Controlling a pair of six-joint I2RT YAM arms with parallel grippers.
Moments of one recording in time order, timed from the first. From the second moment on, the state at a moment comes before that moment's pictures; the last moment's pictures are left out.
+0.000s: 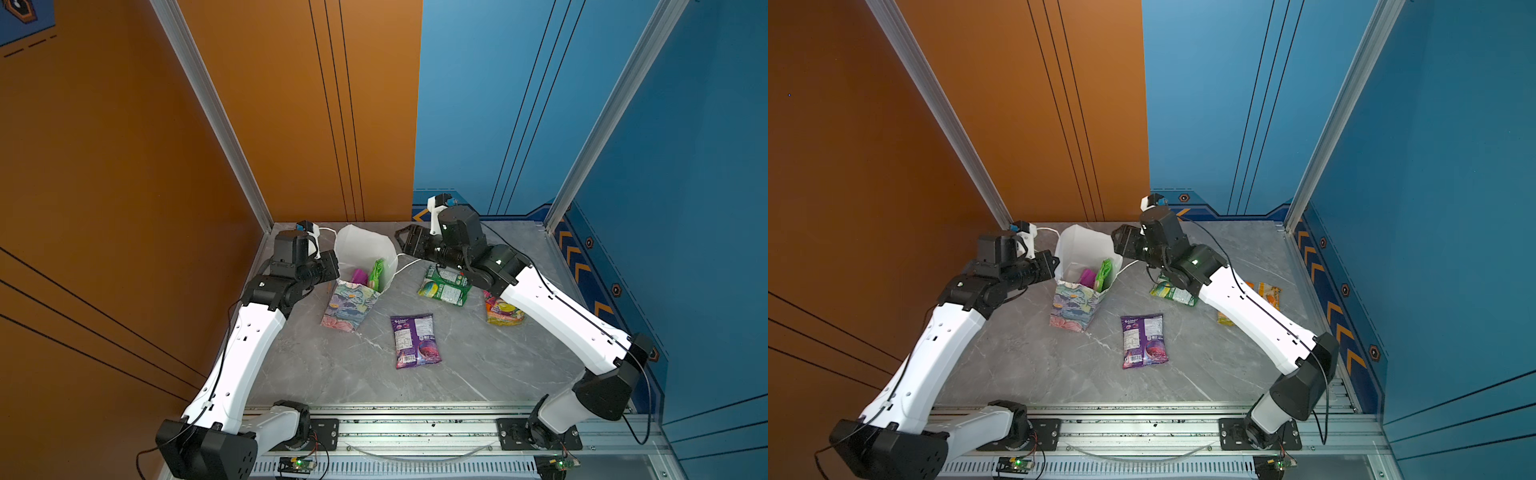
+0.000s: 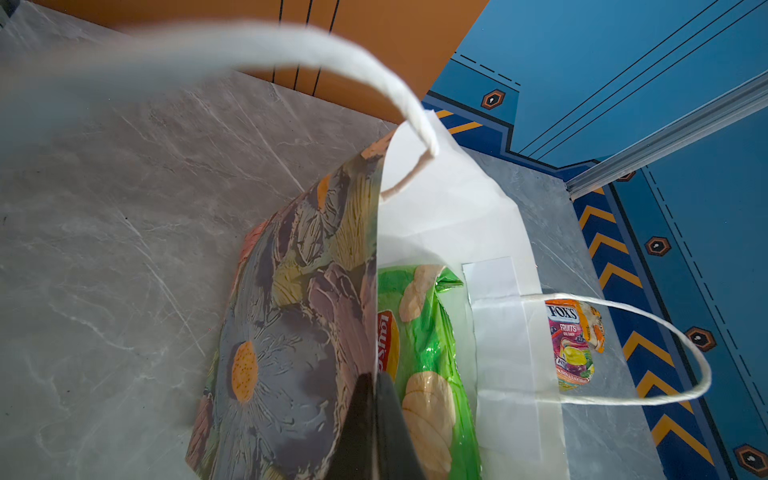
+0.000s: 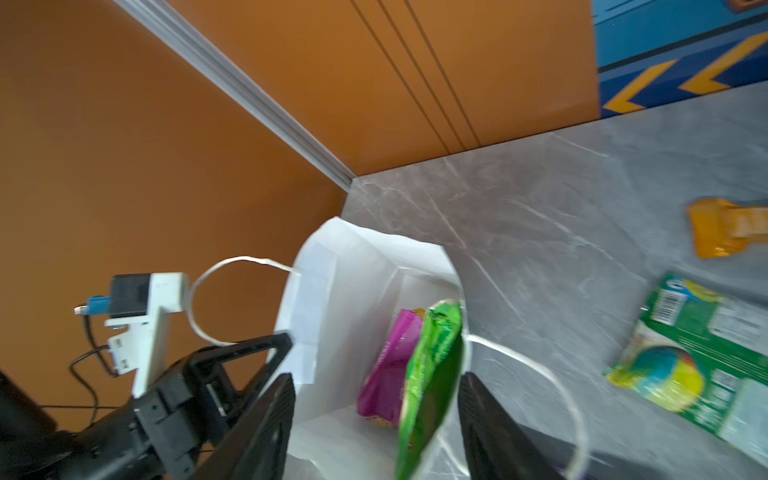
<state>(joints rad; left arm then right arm) -0.17 1.17 1.23 -0.68 0.16 -0.43 0.74 1.54 1.65 -0.53 0.06 0.74</state>
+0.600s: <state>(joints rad) -0.18 1.18 1.23 -0.68 0.16 -0.41 0.57 1.15 1.09 -0.55 0.16 0.71</state>
